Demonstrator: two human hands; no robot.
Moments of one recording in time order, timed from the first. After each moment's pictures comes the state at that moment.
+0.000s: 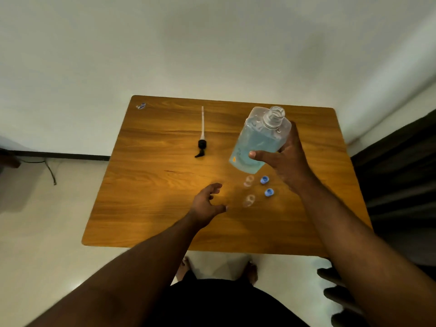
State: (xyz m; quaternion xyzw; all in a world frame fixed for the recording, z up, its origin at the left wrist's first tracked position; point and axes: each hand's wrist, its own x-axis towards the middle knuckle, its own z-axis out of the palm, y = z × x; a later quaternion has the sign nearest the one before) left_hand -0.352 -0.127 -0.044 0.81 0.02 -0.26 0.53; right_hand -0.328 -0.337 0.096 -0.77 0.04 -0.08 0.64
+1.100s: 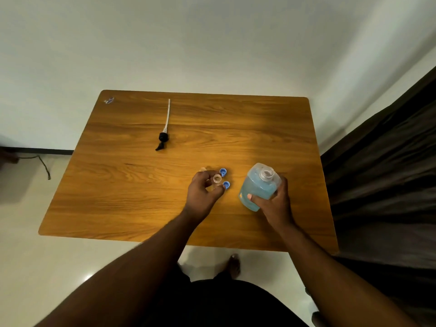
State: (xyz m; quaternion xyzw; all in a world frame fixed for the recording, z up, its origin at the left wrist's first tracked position) left_hand -0.388 -0.296 -0.022 0.80 0.02 -0.08 0.60; right_hand -0.436 -0.495 -0.058 -0.78 0.21 -0.07 0.58
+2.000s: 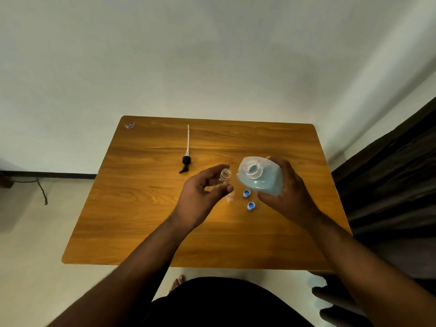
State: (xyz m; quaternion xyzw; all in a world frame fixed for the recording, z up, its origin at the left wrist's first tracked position) left_hand -0.362 -0.191 0.094 0.75 -0.10 -0.11 0.64; right_hand -0.392 -0.426 0.076 -0.92 -0.04 -0.12 0.37
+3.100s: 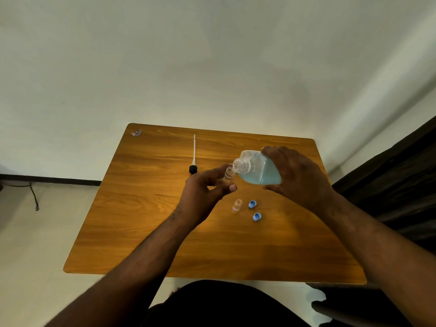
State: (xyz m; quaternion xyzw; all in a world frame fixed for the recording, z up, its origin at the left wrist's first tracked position) left_hand -0.341 -0.158 0.118 0.77 -0.15 -0.06 0.62; right_hand -0.358 -0.387 0.172 -0.97 -0.19 -0.11 0.03
